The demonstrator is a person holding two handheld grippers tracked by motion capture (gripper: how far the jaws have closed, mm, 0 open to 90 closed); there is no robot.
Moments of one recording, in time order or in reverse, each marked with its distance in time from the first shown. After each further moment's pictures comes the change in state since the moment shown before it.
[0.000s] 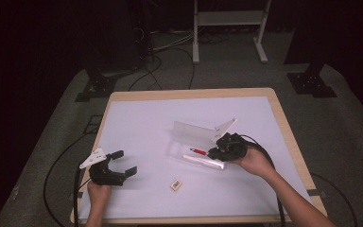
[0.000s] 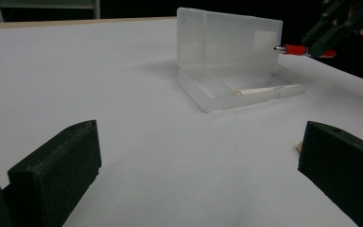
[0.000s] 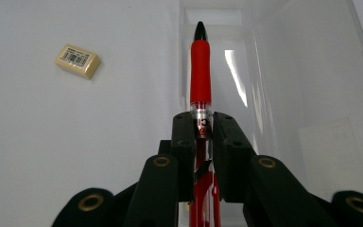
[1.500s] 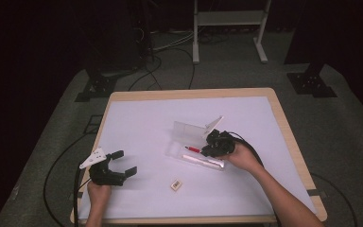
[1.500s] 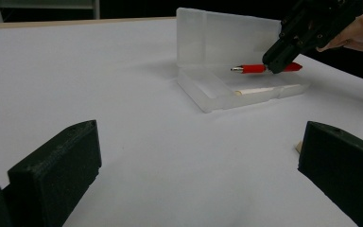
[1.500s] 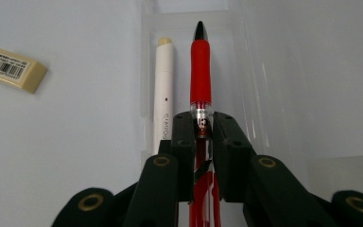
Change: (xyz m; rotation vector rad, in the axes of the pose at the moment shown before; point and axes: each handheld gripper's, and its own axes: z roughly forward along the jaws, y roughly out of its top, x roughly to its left) left arm 0.000 0.000 0.000 0.000 -0.001 0.001; right arm -0.024 0.008 0.046 0.056 0.011 0.055
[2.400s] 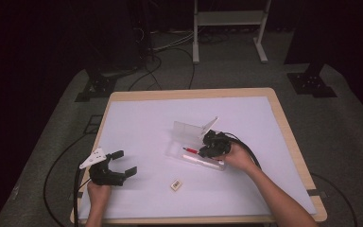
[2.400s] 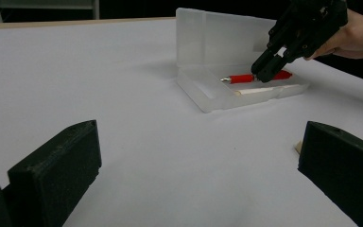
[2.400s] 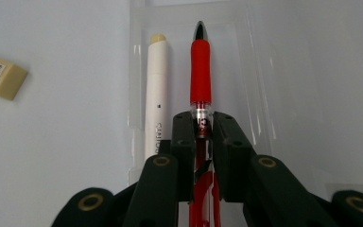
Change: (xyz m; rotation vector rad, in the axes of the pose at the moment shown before) left arm 0.000 0.000 0.000 0.000 -0.001 0.000; right arm -0.004 0.002 0.019 0.015 0.016 0.020
